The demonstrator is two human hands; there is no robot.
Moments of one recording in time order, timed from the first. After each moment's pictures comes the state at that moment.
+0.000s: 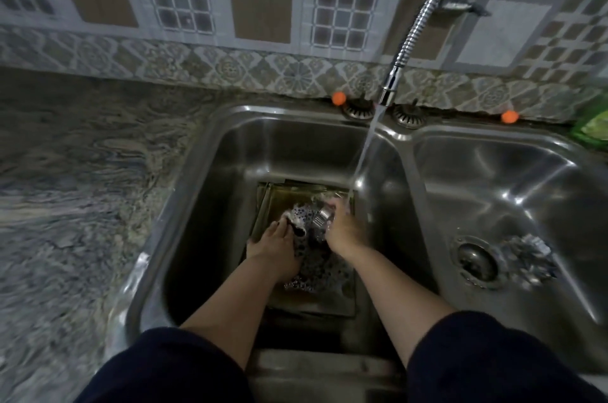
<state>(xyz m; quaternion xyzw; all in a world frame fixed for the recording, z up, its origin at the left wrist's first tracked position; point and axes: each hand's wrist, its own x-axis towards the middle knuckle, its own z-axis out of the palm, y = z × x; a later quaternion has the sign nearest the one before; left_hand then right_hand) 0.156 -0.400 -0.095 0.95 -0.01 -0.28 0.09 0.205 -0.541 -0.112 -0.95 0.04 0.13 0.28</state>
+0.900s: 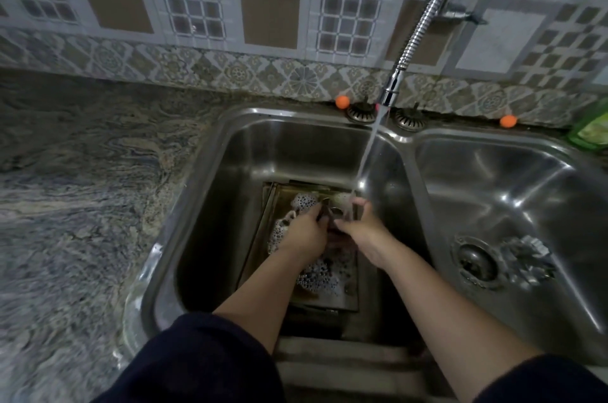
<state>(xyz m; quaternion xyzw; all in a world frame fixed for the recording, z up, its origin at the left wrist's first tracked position) 0.155 -0.438 -0.062 0.91 0.06 -0.13 0.39 0.187 -0.563 -0.081 -0.78 0.15 0.16 0.58</state>
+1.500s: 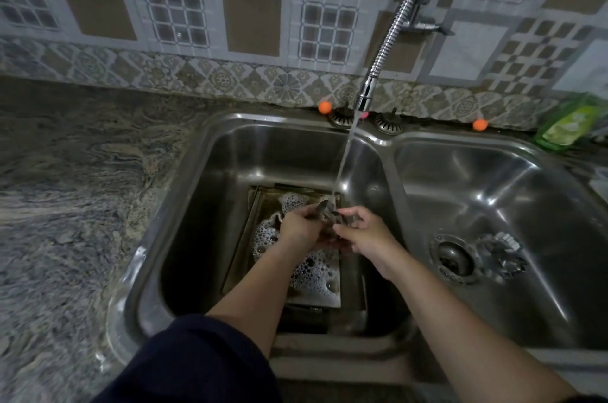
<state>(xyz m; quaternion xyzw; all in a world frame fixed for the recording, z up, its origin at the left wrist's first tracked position) 0.155 -0.463 -0.046 0.61 0.23 -0.17 0.74 0.153 -0.594 -0.046 -0.77 0.09 0.17 0.60</state>
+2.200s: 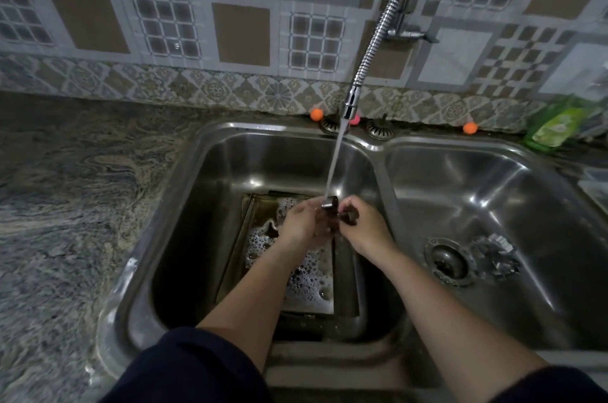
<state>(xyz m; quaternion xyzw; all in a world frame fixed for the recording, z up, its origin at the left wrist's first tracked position) 0.156 -0.471 -0.029 0.60 0.16 -0.16 0.77 0.167 -0.599 -0.040 -0.91 0.00 0.03 0.42</state>
